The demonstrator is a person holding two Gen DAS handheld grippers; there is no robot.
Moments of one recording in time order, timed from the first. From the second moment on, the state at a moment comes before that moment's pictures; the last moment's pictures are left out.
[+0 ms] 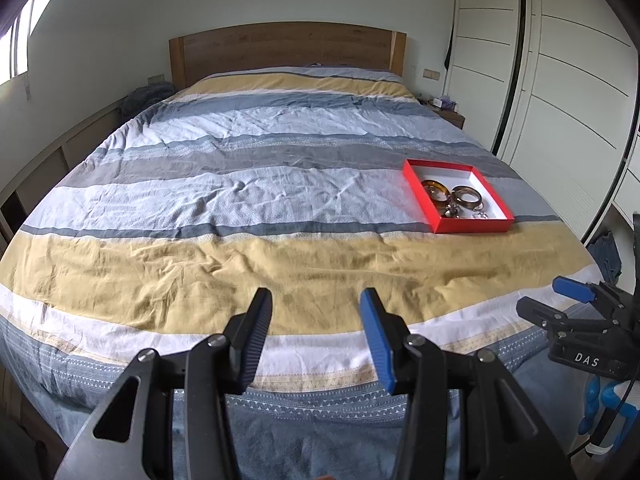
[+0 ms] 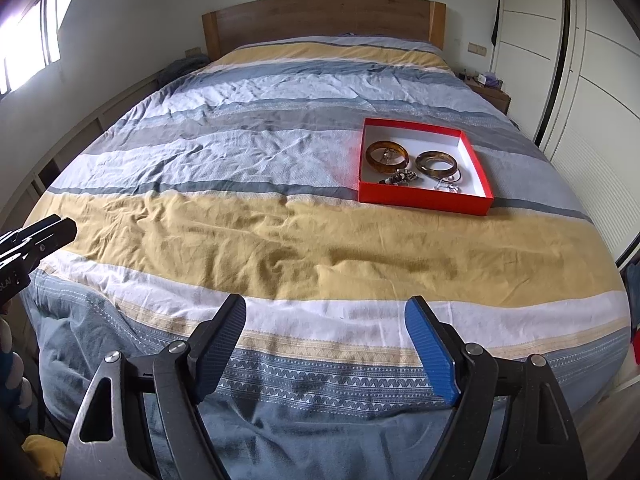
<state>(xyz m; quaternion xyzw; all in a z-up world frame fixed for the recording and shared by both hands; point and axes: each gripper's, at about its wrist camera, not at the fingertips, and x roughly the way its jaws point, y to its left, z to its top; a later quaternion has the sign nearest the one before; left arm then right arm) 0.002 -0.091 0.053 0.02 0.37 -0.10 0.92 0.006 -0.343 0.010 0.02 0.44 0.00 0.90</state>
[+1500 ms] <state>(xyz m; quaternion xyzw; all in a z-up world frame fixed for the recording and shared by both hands) 0.014 -0.087 0.030 0.02 0.39 -0.10 0.92 0.014 -0.351 -0.011 0.03 0.45 -0.01 0.89</state>
